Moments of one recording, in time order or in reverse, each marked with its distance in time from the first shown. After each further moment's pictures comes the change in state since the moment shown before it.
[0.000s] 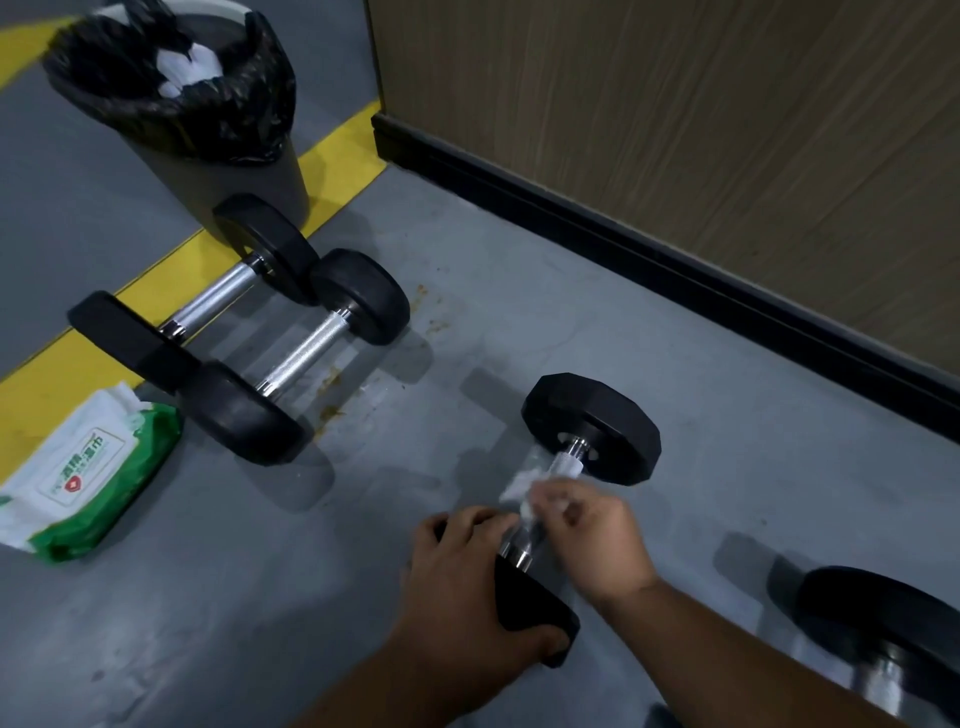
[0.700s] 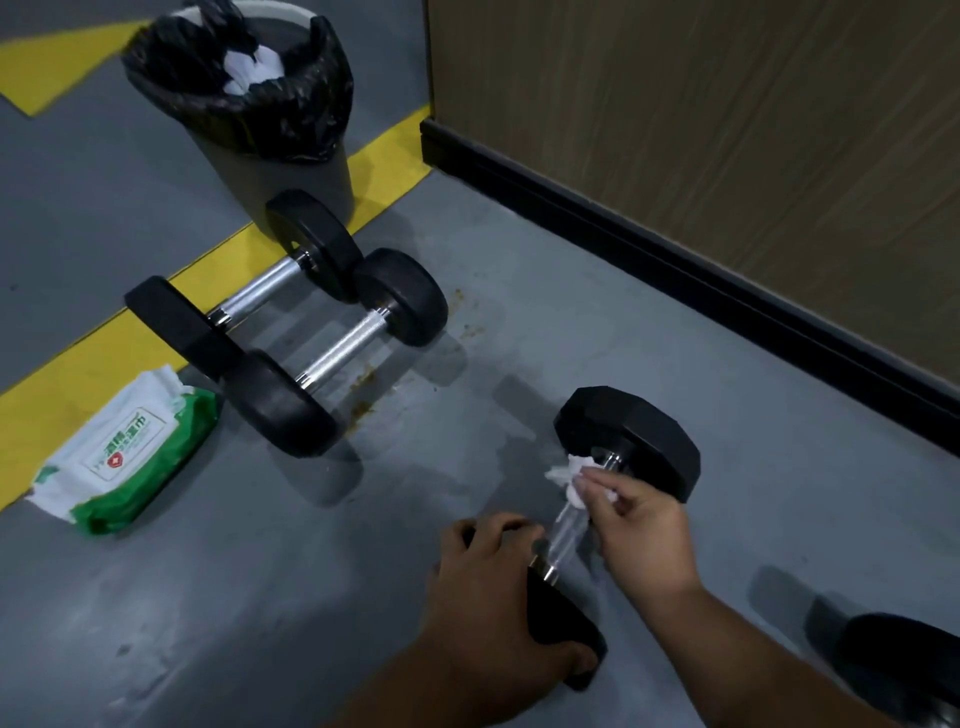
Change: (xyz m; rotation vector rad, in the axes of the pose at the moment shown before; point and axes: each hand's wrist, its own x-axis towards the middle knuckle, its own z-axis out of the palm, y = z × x) left_hand 0.003 -0.002 -0.001 0.059 -0.043 -0.040; right_hand 0.021 -0.001 -0.005 0.144 0.100 0.065
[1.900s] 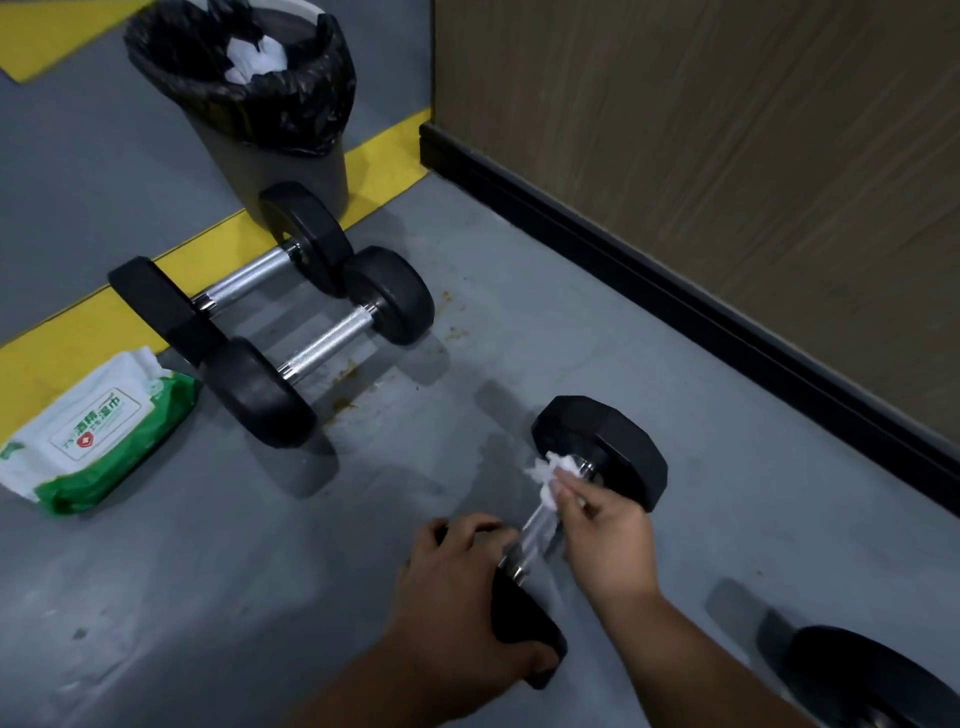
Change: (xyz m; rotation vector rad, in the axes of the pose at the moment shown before) left_hand -0.004 0.003 0.000 -0.048 0.028 -0.002; right_hand -0.007 -0.018 -0.003 -0.171 -0.054 0.040
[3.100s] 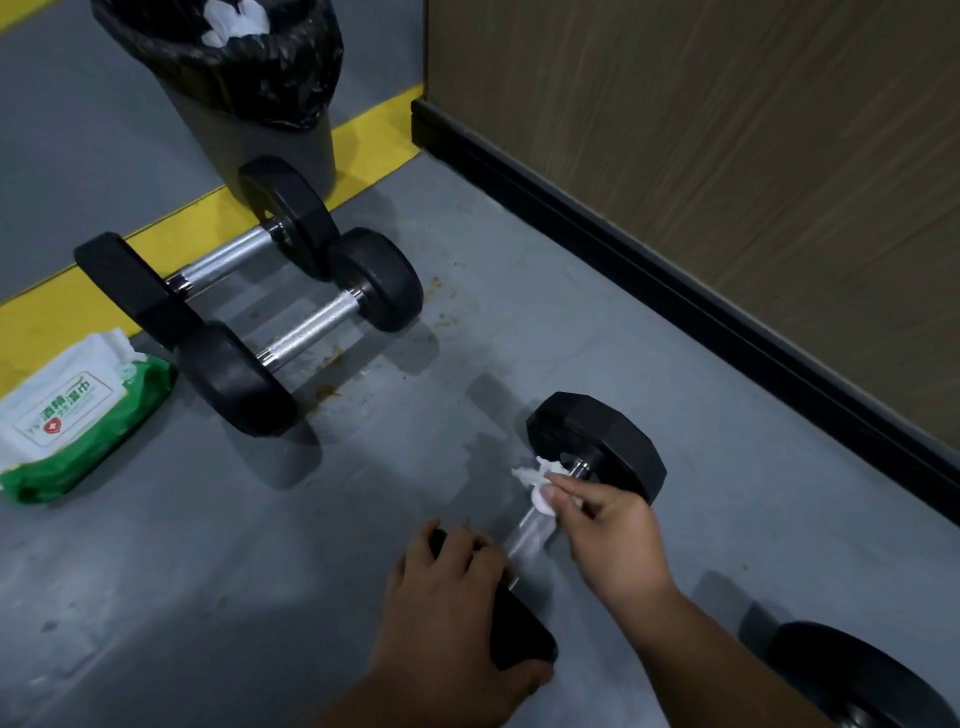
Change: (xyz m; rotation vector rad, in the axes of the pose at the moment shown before) left_hand -0.011 0.017 0.004 0.157 -0.063 -0.063; right_hand 0.003 0.002 -0.019 -0.040 -0.052 0.007
